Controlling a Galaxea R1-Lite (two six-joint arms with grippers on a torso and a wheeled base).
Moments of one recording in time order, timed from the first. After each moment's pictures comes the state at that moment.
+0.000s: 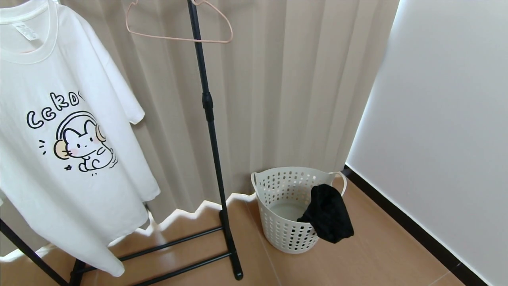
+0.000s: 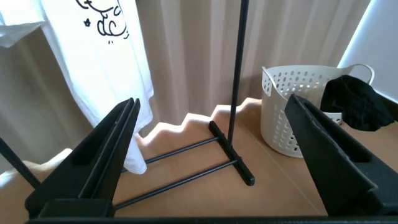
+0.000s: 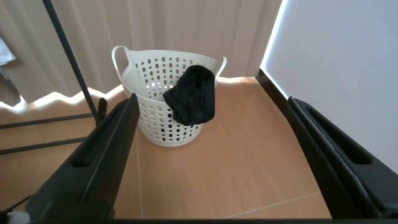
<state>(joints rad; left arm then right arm) 0.00 0.01 0.00 -0.03 -0.04 0.03 0.00 0.00 -0.04 0.10 0.07 -0.01</state>
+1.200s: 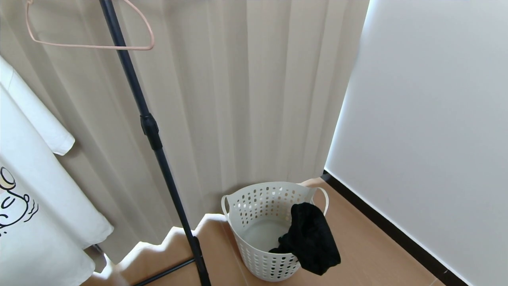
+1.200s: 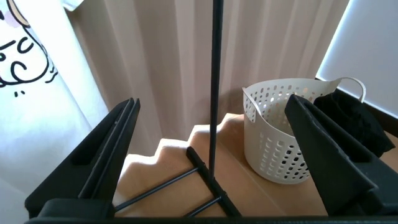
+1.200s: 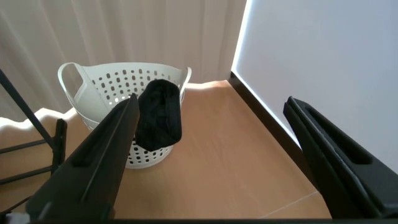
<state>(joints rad) 0.00 0.01 0.00 -0.03 -0.04 0.03 0.00 0.00 -0.04 0.10 0.07 -0.01</state>
